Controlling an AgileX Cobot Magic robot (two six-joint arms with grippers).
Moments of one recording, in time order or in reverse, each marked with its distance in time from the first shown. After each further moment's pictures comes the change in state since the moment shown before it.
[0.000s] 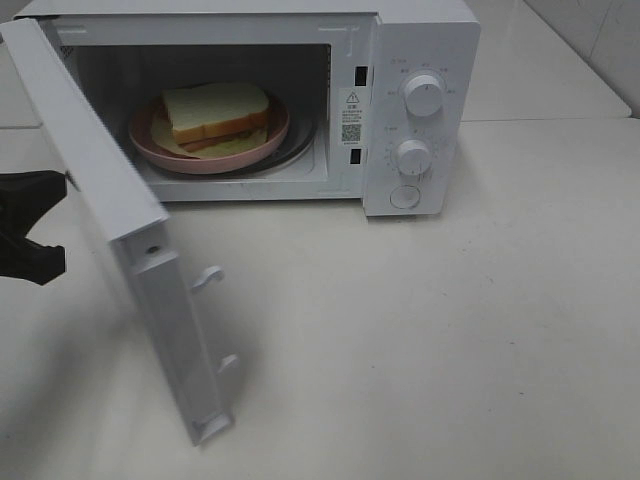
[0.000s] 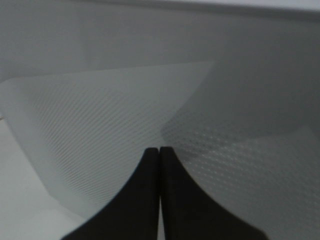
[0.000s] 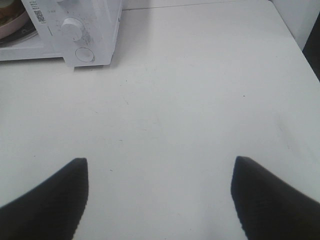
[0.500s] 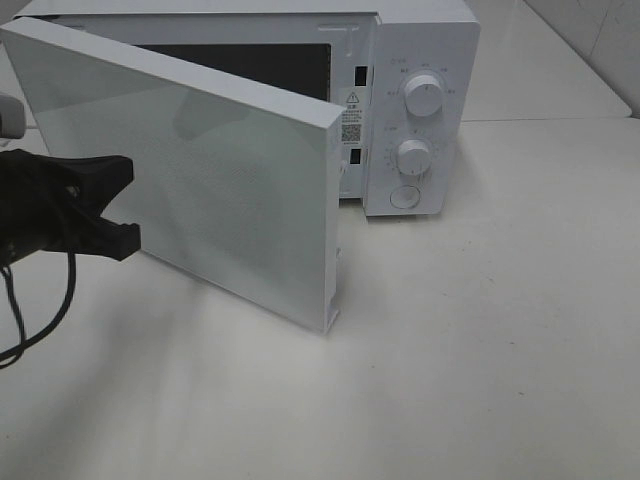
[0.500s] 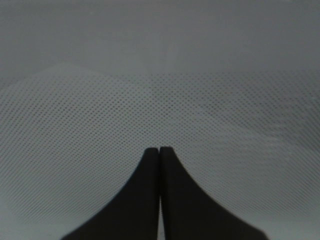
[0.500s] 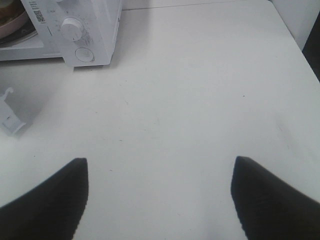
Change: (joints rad) left arm -0.210 0.144 -0.098 -0.233 -0.057 0.073; right arm 0.000 0.000 0.000 0.000 0.000 0.000
